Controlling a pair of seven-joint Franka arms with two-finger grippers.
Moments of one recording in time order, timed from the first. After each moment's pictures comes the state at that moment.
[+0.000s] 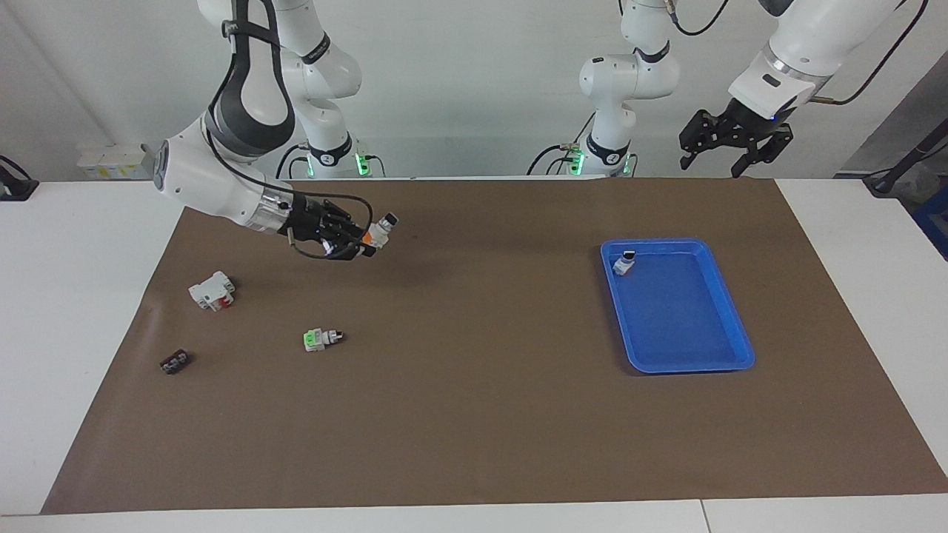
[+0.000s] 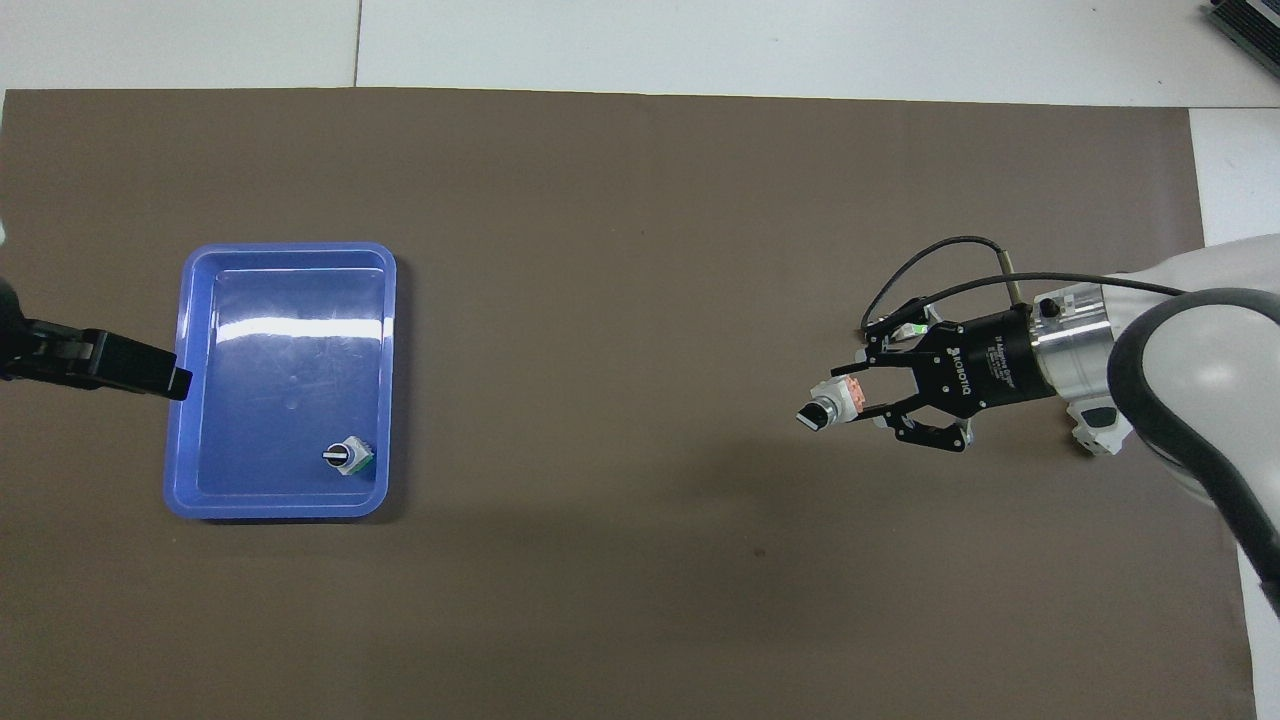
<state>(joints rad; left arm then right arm) -0.05 -0.06 -0.04 -1.54 -0.16 1.40 0.07 -0.01 -0.01 0.06 -2.02 0.86 1.79 1.03</state>
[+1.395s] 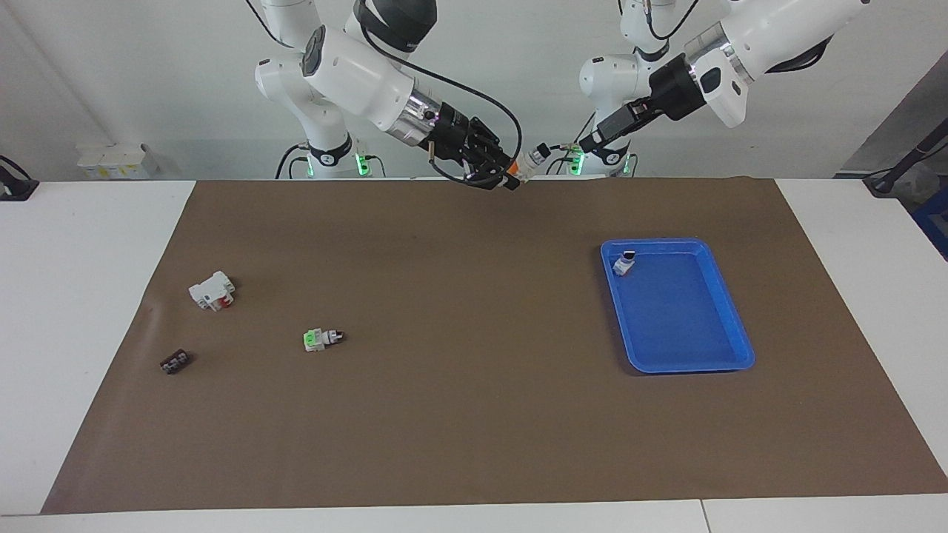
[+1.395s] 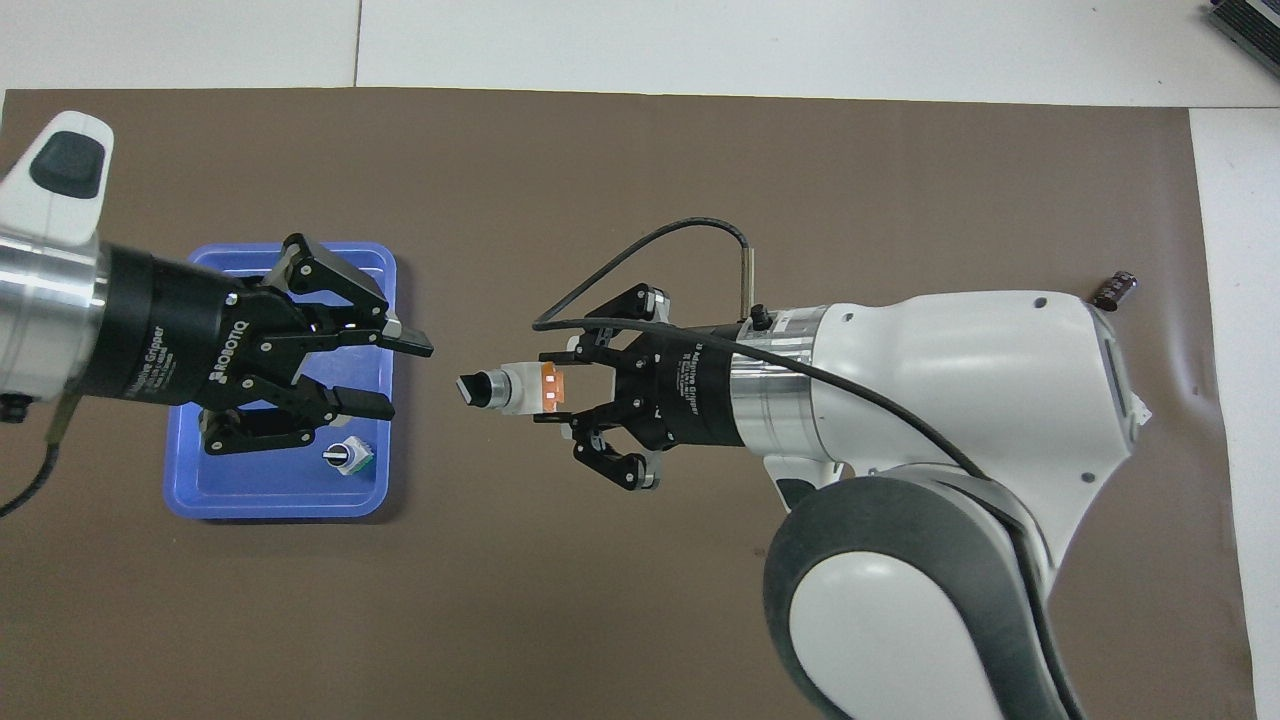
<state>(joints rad) -0.05 -0.10 -0.17 -1.67 -0.73 1.62 -0.95 0.25 0.02 0.32 -1.84 0.95 2.26 1.72</state>
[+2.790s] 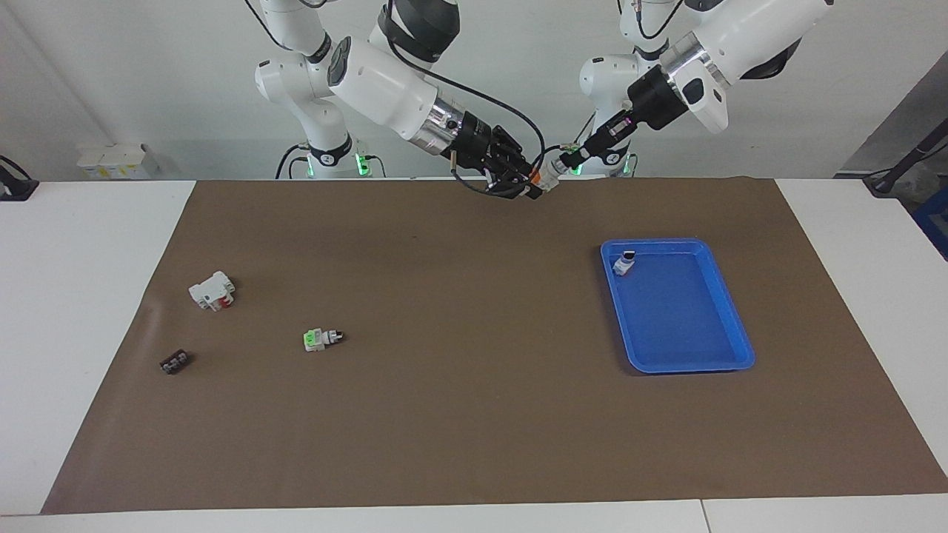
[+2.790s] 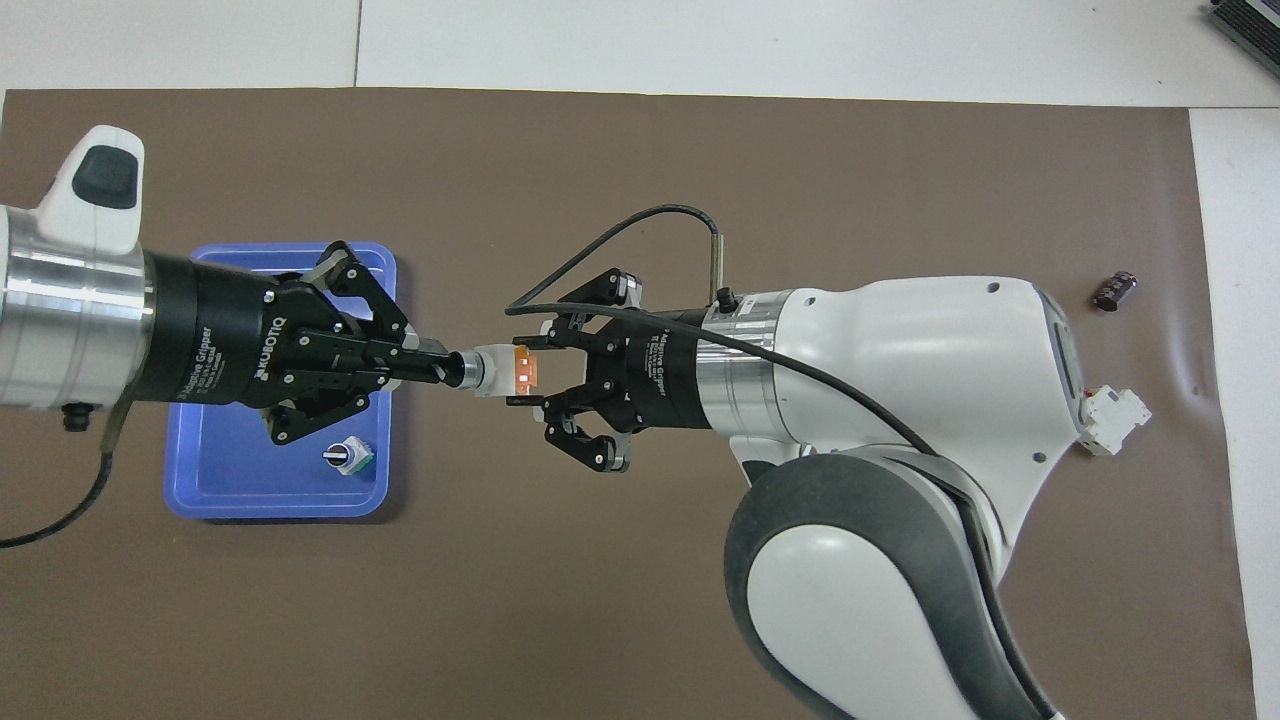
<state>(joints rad) -0.05 -0.13 -0.19 -1.73 -0.73 1.72 -0.97 0.26 0.06 0.31 -1.80 0.95 2.28 1.73</state>
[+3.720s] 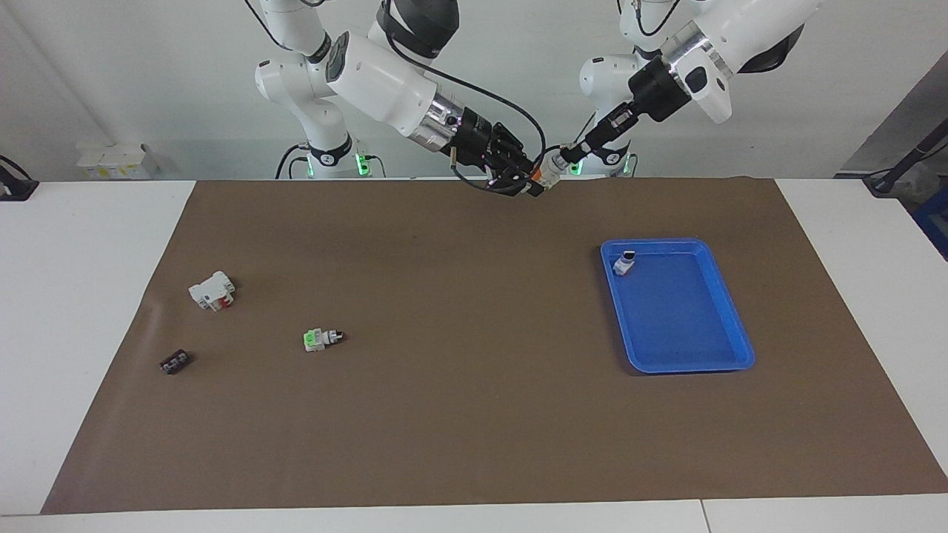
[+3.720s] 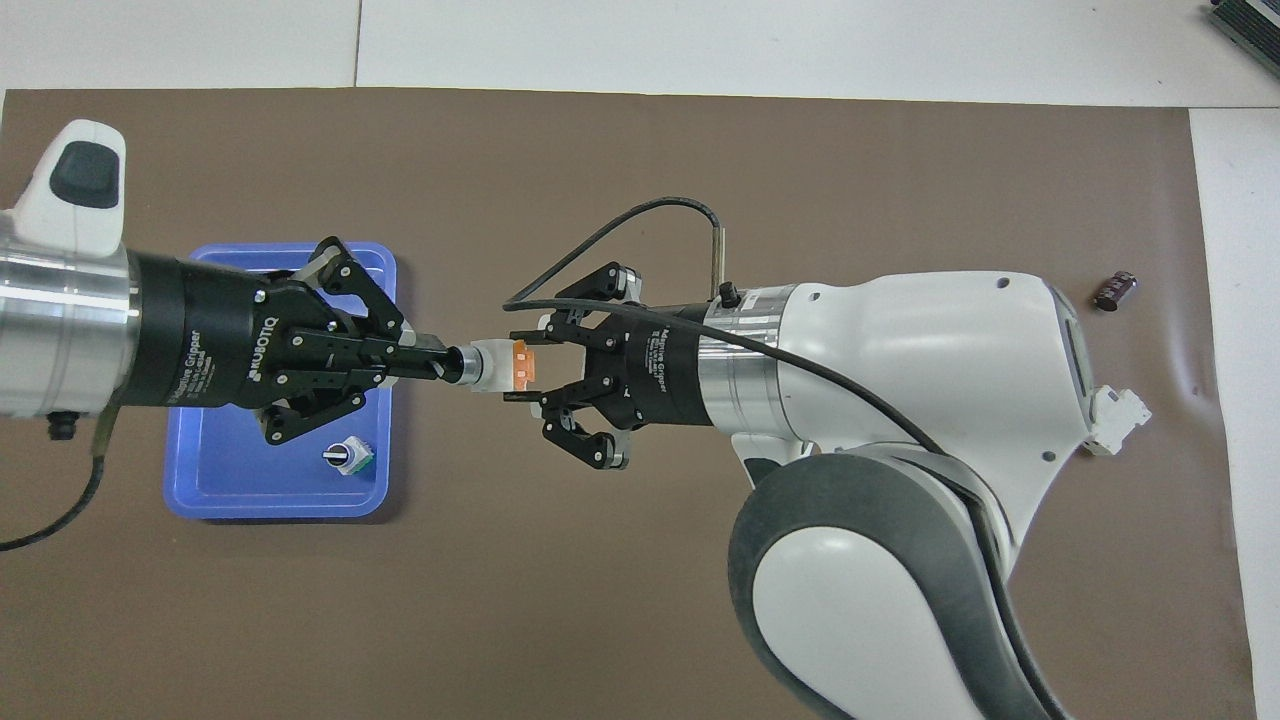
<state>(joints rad) -0.05 -0.14 -0.20 -1.72 -0.72 1.73 -0.91 0.26 0.06 0.31 -1.78 0.95 2.27 1.73</state>
